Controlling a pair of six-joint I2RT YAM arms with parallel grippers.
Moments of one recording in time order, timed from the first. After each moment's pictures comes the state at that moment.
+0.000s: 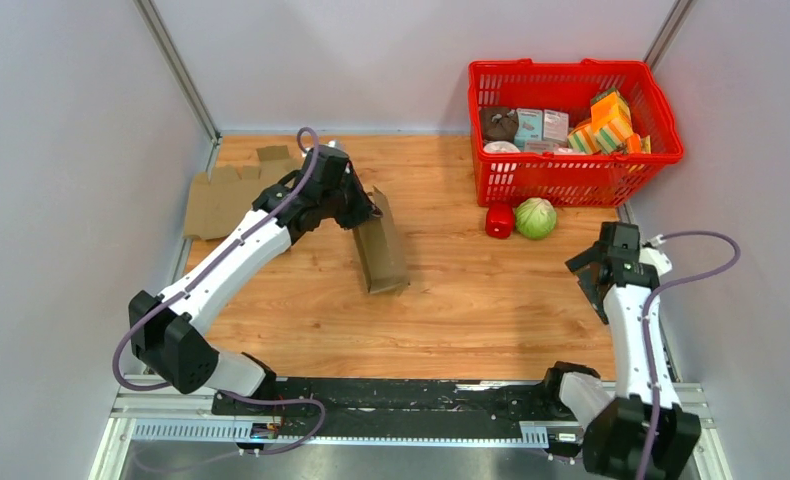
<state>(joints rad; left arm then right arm) -0.60 1.41 1.38 -0.67 0.02 -0.85 -0.16 0.94 0.80 -0.88 0.32 0.83</state>
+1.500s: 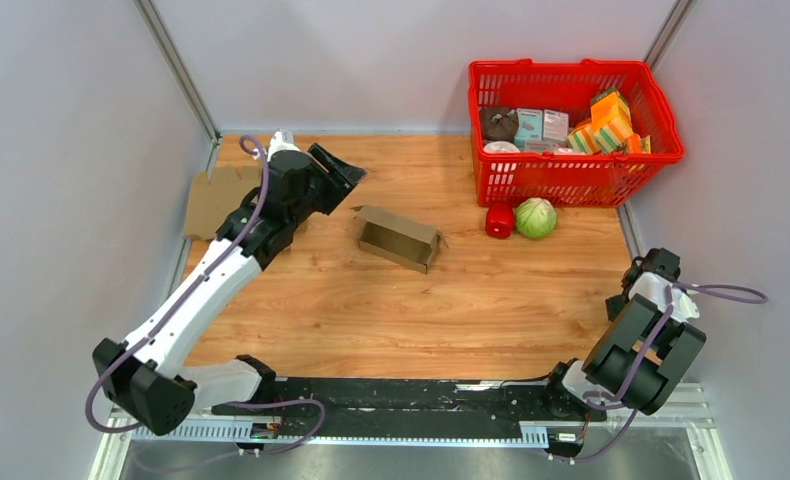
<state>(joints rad) -0.52 1.23 1.22 -0.39 -0.15 -1.15 -0.68 1.35 0.67 -0.60 0.28 0.82</state>
